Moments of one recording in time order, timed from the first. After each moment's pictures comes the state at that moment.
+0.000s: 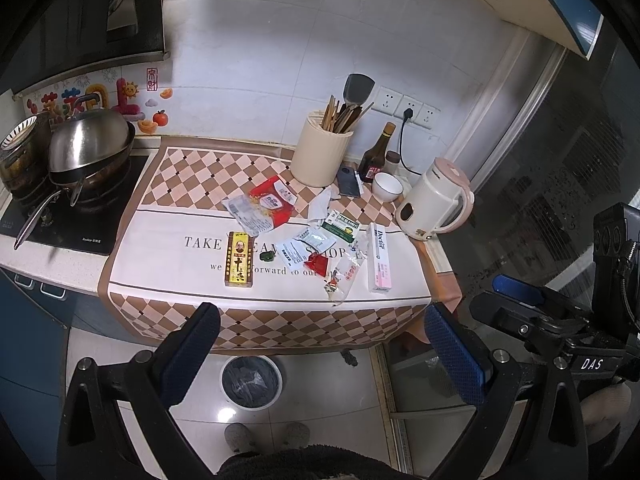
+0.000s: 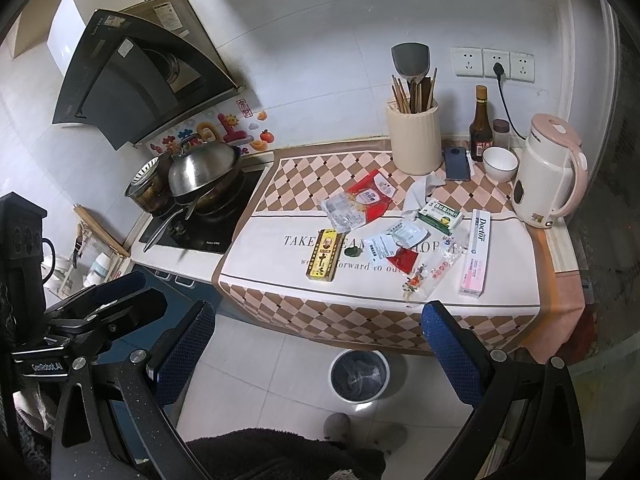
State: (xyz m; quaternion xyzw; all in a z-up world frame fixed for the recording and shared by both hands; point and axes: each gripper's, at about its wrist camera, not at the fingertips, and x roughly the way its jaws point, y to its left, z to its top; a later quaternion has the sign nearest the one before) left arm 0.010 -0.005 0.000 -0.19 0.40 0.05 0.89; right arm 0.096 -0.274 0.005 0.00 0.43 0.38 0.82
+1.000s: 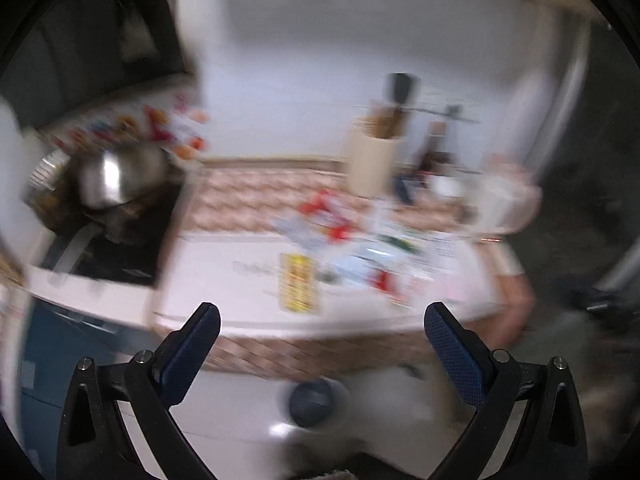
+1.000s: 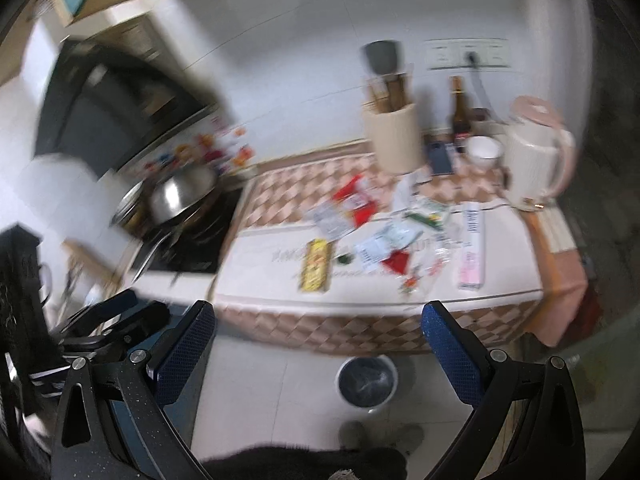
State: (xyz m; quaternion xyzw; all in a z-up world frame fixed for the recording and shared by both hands) left arm 0.049 0.012 -0.034 -0.08 0.40 0.17 0.90; right arm 0.108 -0.276 -0.011 0.05 0.43 0.32 0.84
